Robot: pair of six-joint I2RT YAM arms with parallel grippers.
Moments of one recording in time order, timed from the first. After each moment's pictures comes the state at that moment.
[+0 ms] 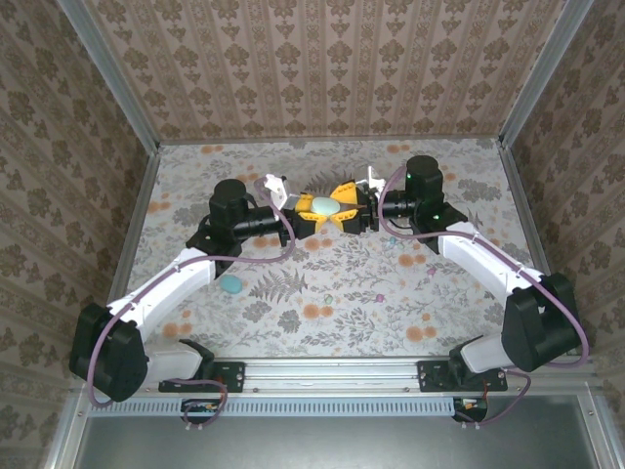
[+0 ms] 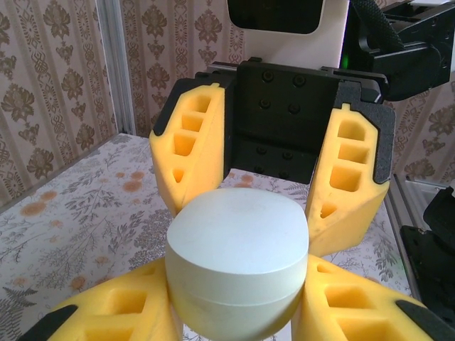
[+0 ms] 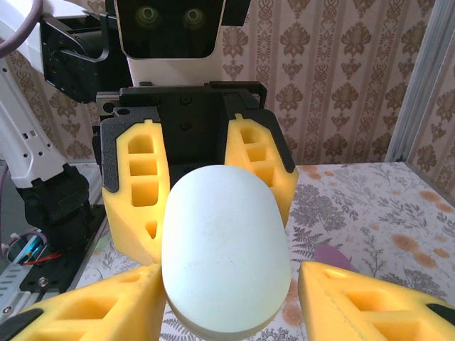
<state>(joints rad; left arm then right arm) -0.56 1.25 0.86 0.26 0.83 0.04 0.36 1.42 1.01 0.22 -1.08 -0.21</state>
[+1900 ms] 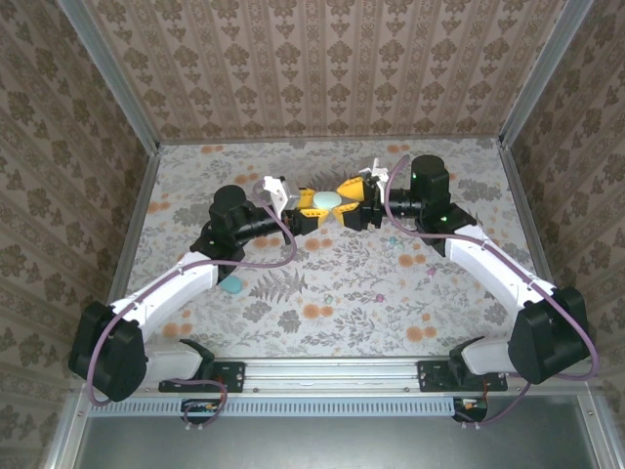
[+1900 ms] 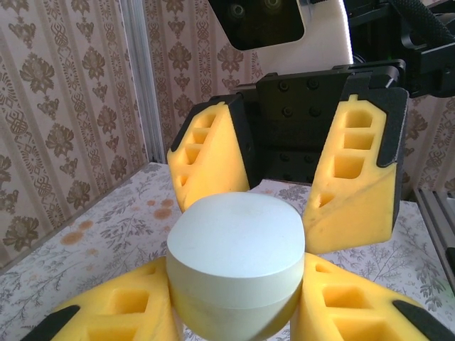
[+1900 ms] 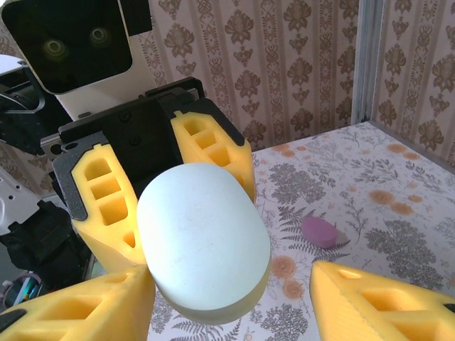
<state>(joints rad) -0.60 1.25 0.81 0.43 0.73 0.04 0.36 1.35 1.02 0.11 -0.92 -0.04</state>
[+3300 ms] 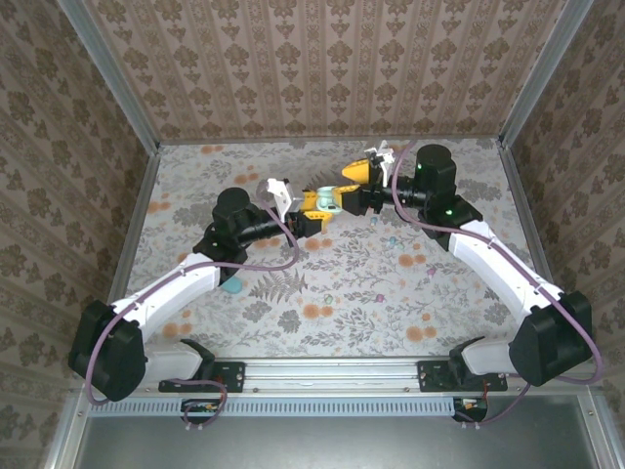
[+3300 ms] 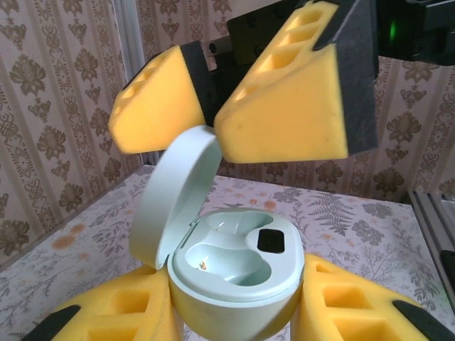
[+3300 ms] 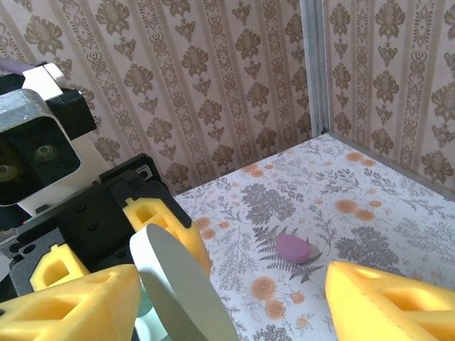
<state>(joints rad) -0.62 1.25 0.80 0.45 0.70 0.02 0.36 1.33 1.12 0.06 -0.79 0.08</state>
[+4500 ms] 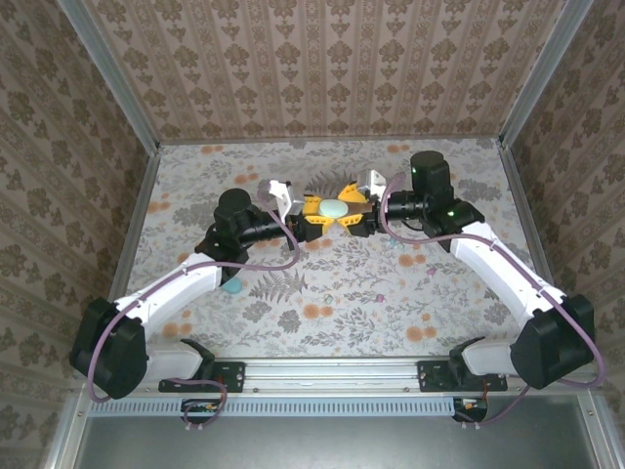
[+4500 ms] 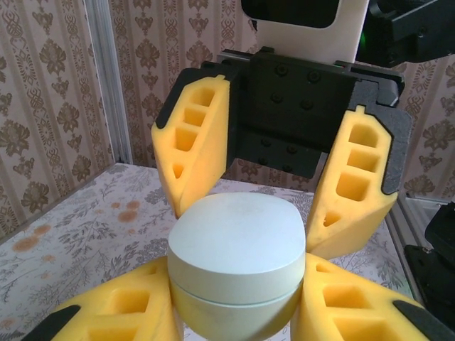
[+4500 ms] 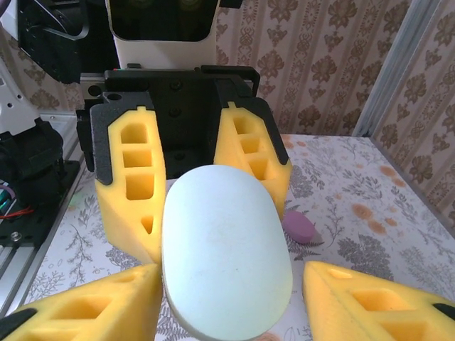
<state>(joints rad) -0.62 1.26 0.79 0.46 0.78 -0.01 0.36 1.33 1.11 -0.19 -0.96 -0.51</state>
